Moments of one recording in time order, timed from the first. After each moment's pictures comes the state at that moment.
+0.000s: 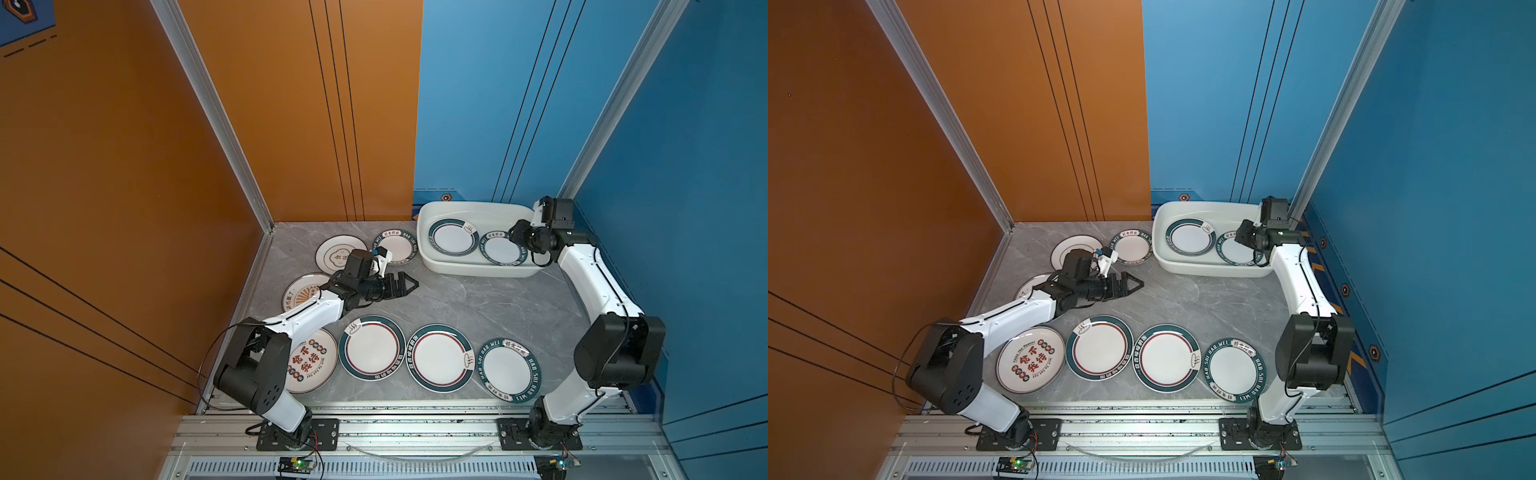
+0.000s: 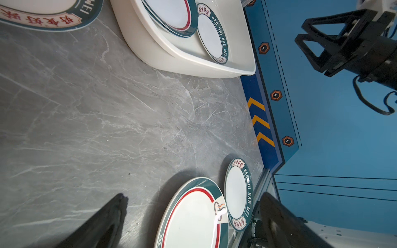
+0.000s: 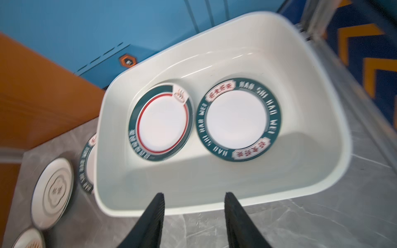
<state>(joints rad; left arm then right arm) -0.45 1.56 0.99 -0.05 0.57 -0.63 -0.03 1.65 1.47 -0.58 -0.20 0.35</state>
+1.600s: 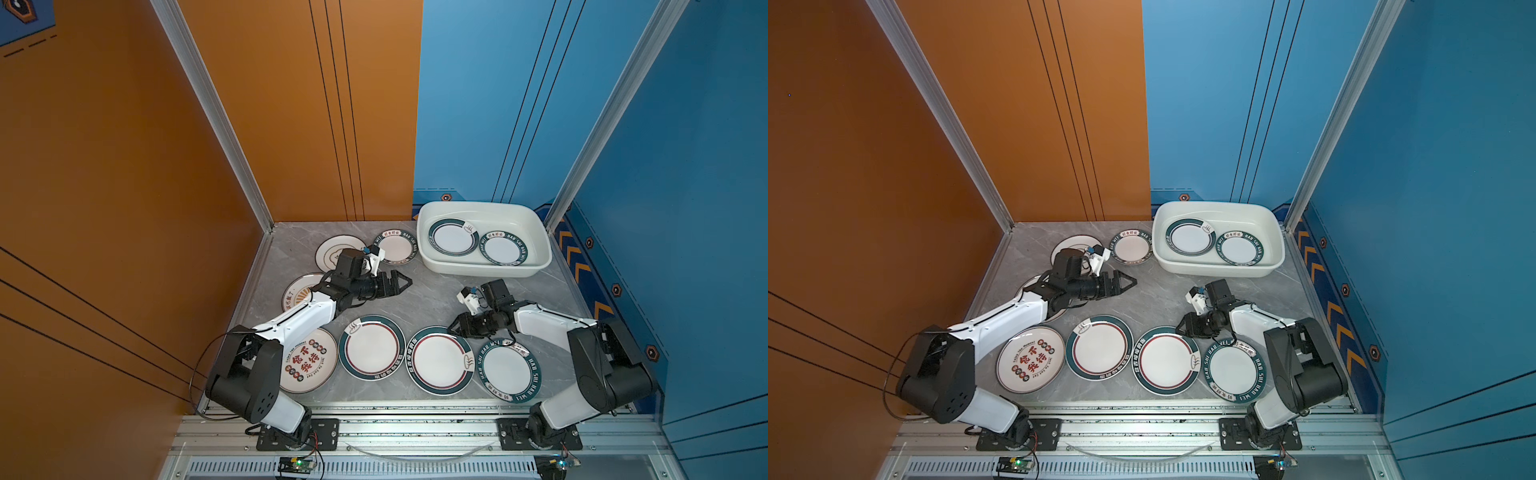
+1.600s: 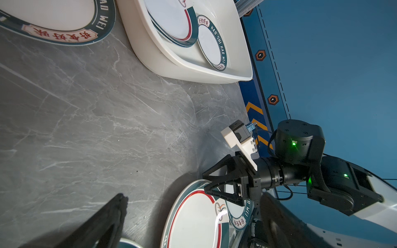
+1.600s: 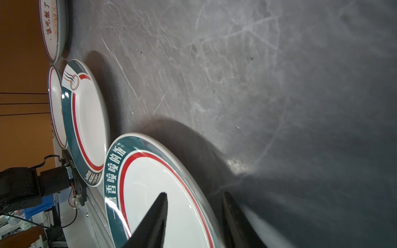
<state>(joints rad) -0.41 1.51 0.96 -0.05 0.59 -0.63 0.30 1.57 0.72 -0.32 -0.61 0.25</state>
